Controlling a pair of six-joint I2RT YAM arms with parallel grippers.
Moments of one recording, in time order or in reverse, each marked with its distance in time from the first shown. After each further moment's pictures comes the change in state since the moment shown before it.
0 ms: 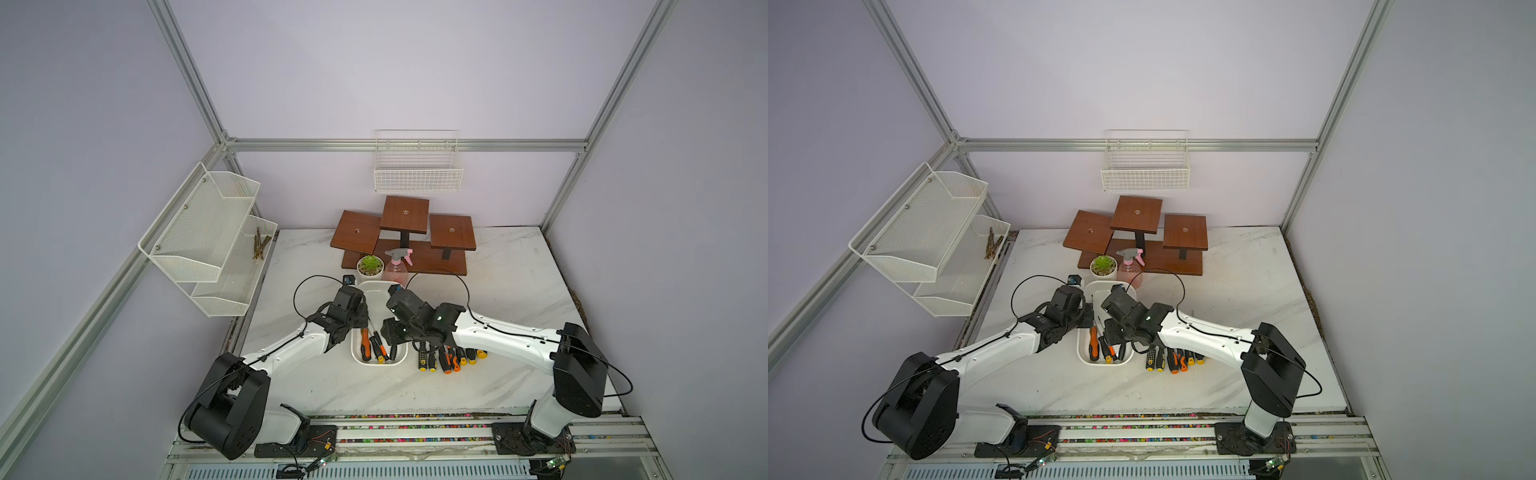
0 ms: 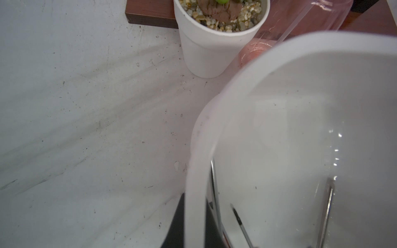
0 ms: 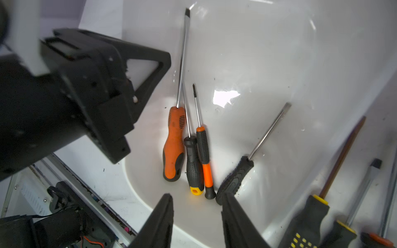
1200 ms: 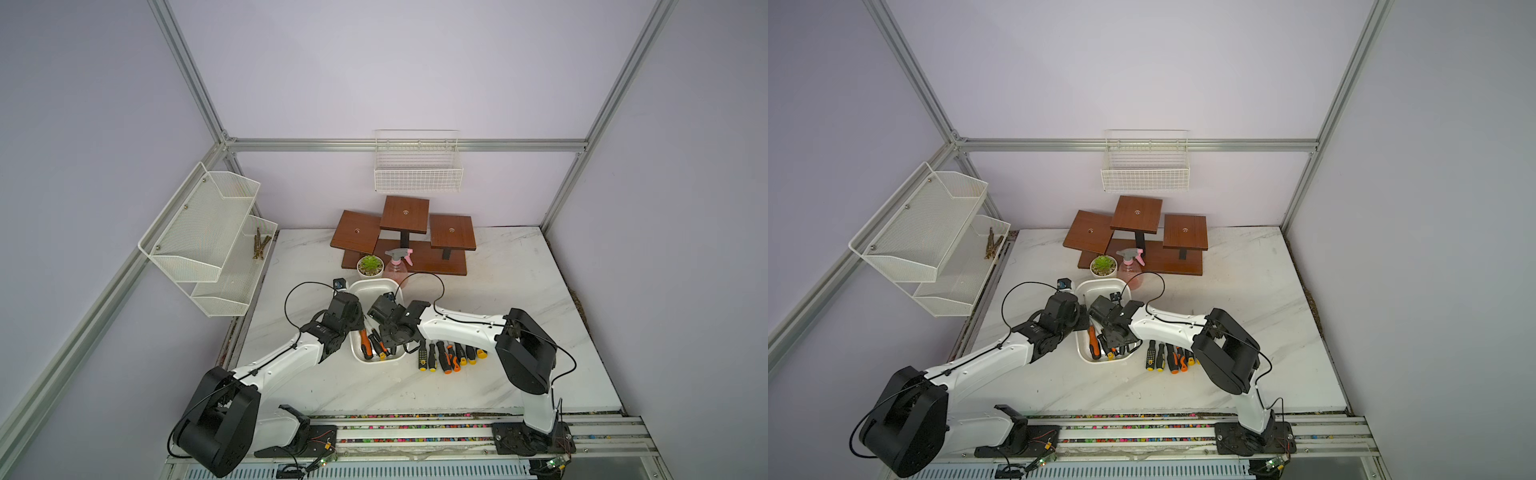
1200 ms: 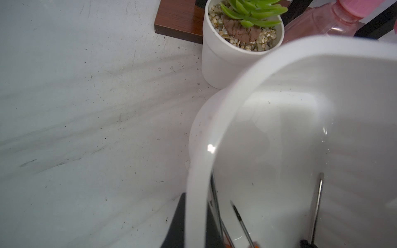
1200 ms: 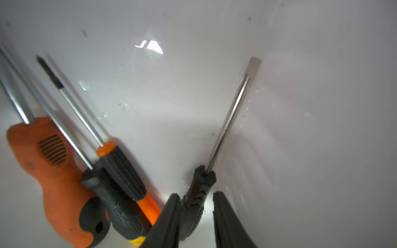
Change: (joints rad) left arm -0.001 -0.089 -0.089 0.064 -0.074 -0.085; right arm -0.006 0.269 0.182 -0.207 0.170 0.010
